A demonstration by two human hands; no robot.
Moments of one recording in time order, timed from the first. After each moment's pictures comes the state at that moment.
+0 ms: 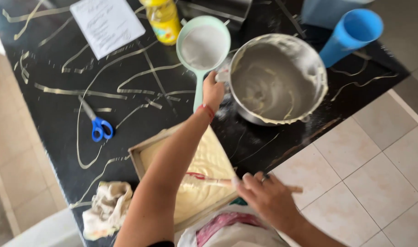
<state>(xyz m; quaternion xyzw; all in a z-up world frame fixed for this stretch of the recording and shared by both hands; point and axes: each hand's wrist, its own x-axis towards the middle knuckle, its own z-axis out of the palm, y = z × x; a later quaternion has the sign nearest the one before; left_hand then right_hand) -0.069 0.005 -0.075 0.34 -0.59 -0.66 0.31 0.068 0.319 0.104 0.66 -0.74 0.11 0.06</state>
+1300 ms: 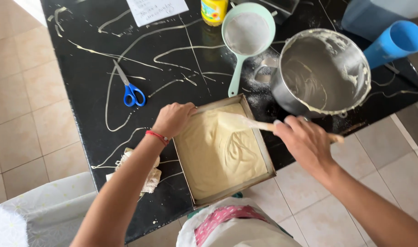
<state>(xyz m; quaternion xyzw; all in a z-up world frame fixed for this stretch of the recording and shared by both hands) 0.224 -0.063 0.019 0.22 -0.95 -0.23 0.00 0.033 0.251 0.116 0.63 -0.76 0.06 0.11</state>
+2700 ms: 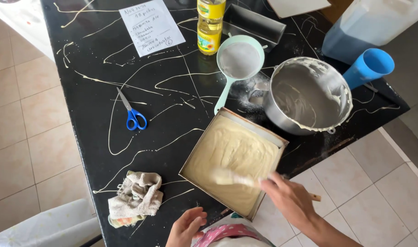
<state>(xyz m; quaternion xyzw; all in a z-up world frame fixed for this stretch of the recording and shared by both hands) 0.406 0.140 -0.120 0.42 -0.42 -0.81 0.02 0.094 0.295 0.073 0.56 -0.82 0.15 -0.03</state>
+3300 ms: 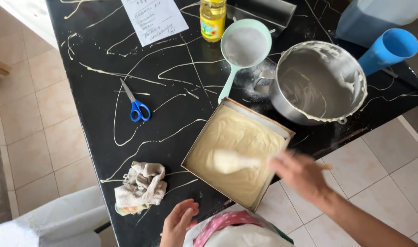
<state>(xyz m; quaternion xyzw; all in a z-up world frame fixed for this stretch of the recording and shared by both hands) 0.430 0.134 -0.094 0.47 -0.42 -0.77 0.10 0.053 0.283 0.085 0.64 -0.75 0.12 0.05</state>
